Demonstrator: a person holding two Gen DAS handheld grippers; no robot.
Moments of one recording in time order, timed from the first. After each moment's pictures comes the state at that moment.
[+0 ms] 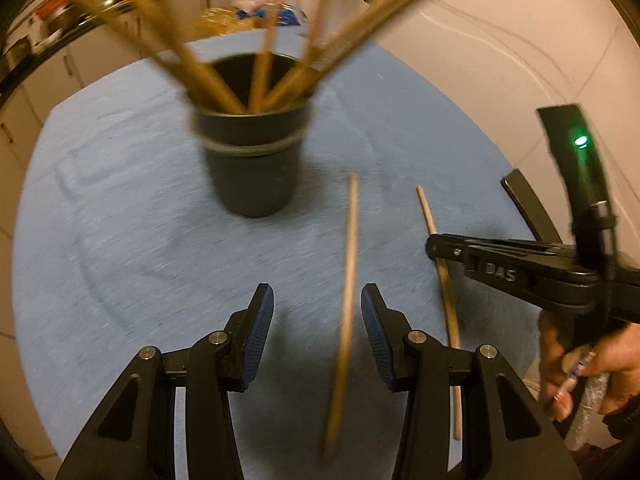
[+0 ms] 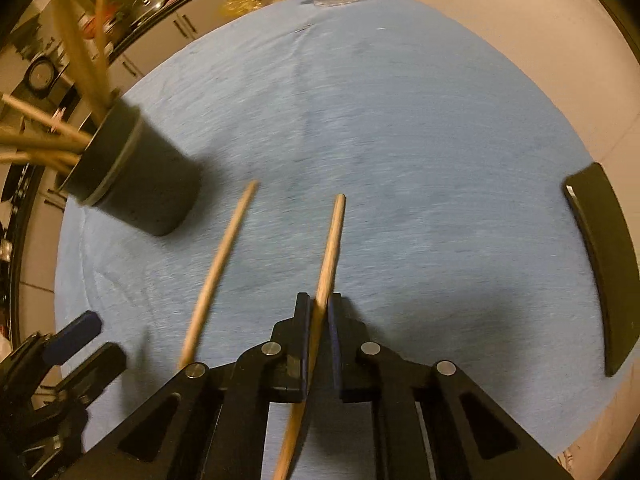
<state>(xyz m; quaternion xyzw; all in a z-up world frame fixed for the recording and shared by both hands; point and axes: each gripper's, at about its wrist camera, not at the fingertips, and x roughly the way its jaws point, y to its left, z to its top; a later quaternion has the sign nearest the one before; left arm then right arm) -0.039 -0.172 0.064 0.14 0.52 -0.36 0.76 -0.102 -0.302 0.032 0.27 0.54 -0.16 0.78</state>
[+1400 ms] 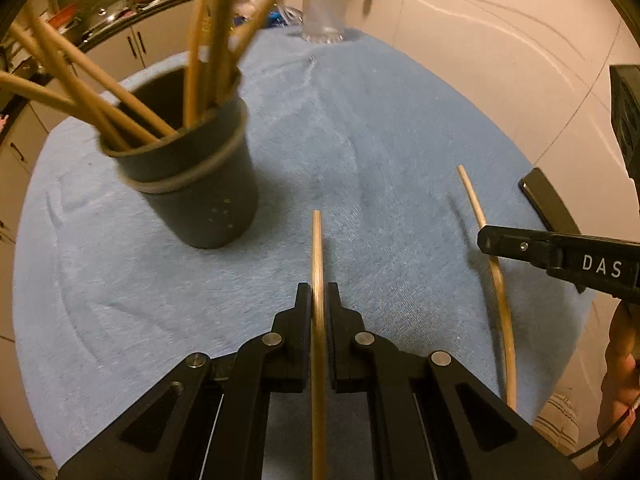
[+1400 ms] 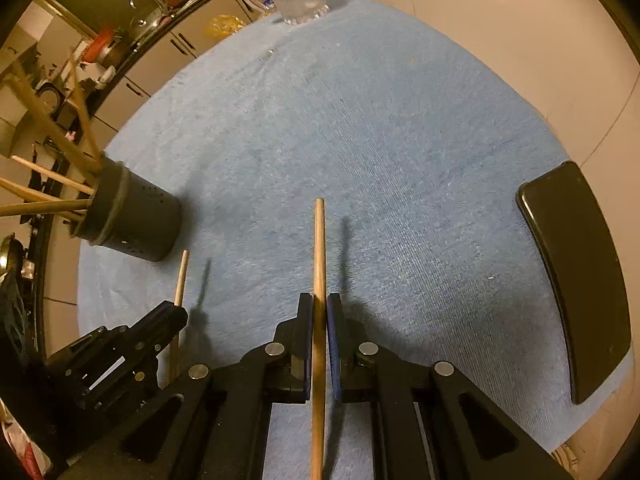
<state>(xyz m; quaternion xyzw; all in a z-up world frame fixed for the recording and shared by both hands) -0.048 -0.215 0.051 0.16 0.50 -0.32 0.79 -0.134 -0.348 0.056 0.30 0.51 -0.13 0.79</state>
